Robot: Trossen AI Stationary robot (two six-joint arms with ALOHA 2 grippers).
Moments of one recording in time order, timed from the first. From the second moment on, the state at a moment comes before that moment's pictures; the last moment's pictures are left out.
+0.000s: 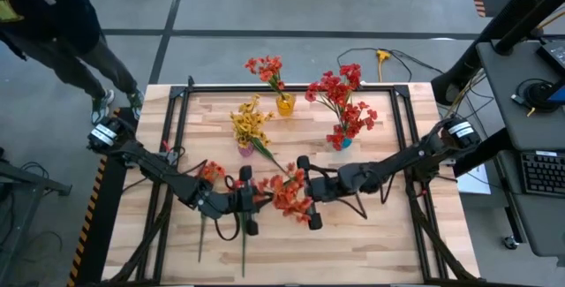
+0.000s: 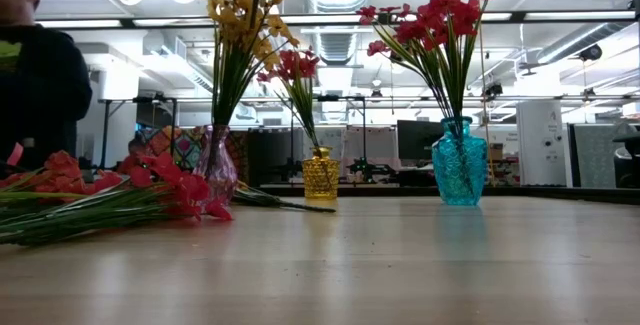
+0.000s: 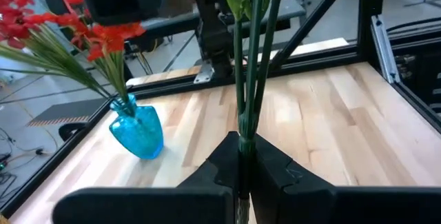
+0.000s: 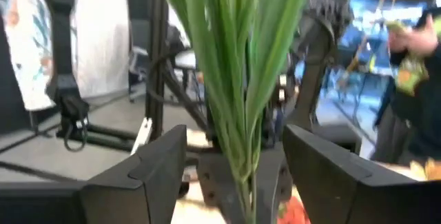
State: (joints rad) left arm -0.55 1.49 0.78 0.48 -0.71 0.06; right arm 0.33 1.64 0.98 0.77 0.13 -0.14
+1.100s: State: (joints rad) left arm -0.55 1.49 0.78 0.47 -0.75 0.06; right arm 0.33 1.65 1.11 0.52 0.19 -0.13
